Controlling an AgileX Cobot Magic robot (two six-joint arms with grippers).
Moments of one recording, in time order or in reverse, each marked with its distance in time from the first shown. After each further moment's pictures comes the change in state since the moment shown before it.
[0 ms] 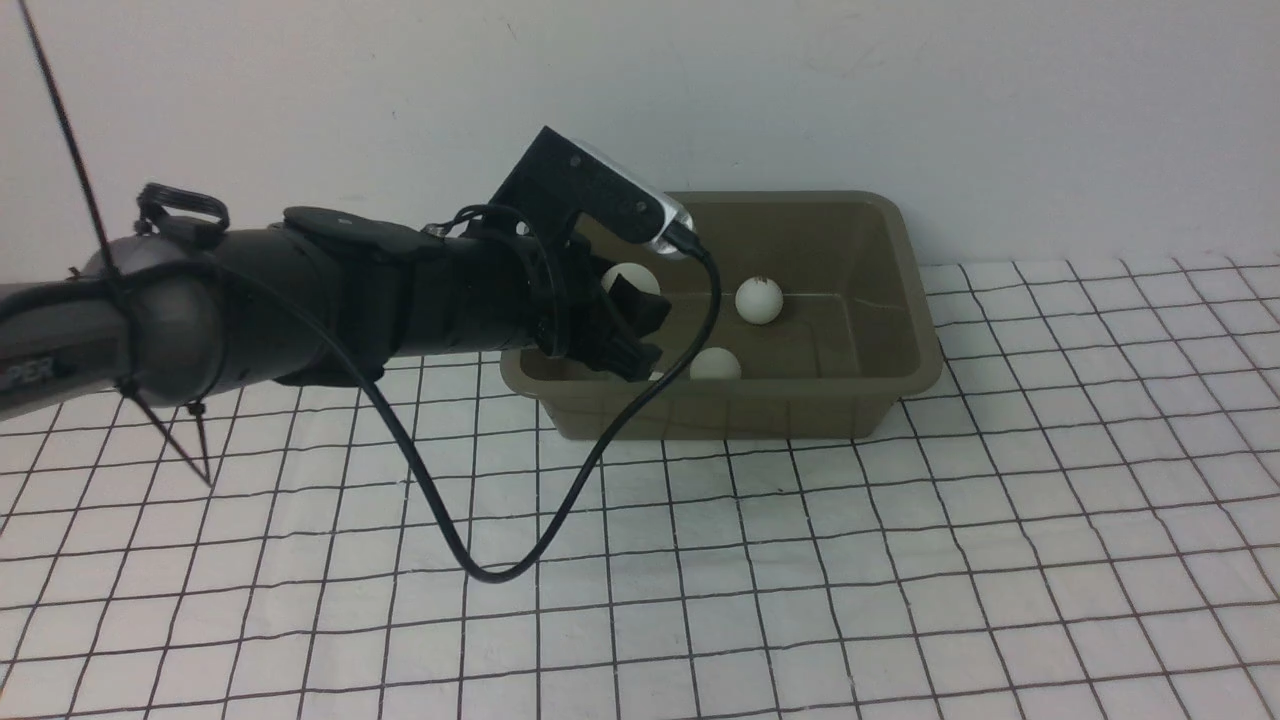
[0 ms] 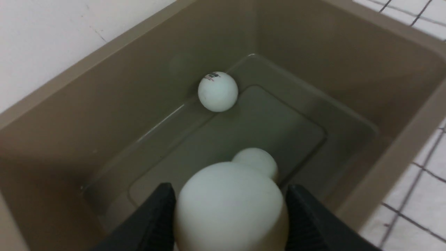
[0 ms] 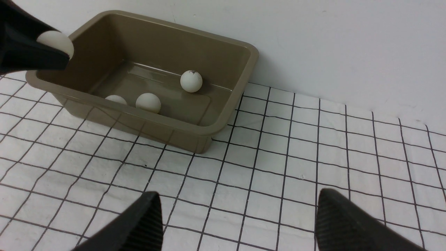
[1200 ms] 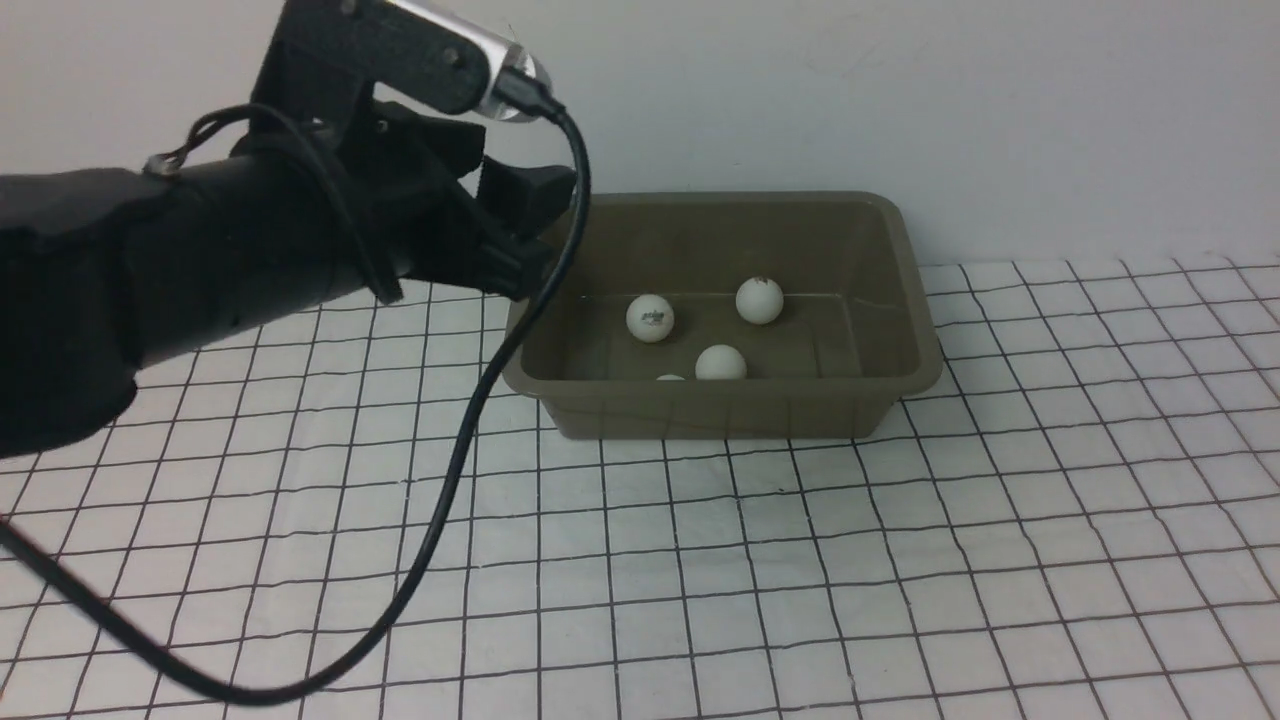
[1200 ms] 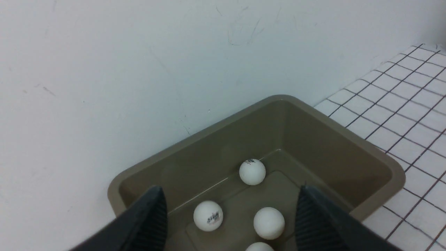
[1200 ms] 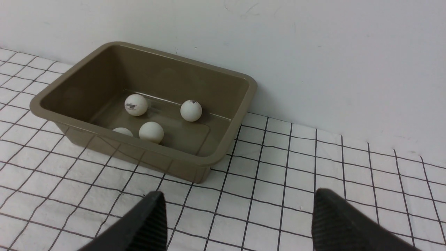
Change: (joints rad) right arm 0.000 0.000 0.000 -0.011 -0.090 -0.001; left arm 0.014 -0.473 0.219 -0.096 -0.083 -0.034
